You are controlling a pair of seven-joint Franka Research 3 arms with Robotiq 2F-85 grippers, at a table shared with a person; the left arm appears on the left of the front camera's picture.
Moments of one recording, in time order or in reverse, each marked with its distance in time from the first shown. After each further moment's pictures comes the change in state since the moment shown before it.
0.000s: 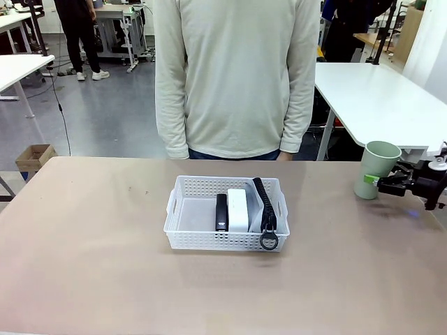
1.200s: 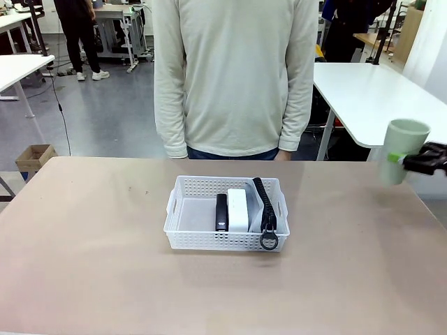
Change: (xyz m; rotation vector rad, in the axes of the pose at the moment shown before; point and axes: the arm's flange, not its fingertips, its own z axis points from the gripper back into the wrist) left arm 0.000 0.000 0.000 0.000 0.000 -0.001; right arm 0.119 0.051 0.071 -0.101 0.079 -0.095
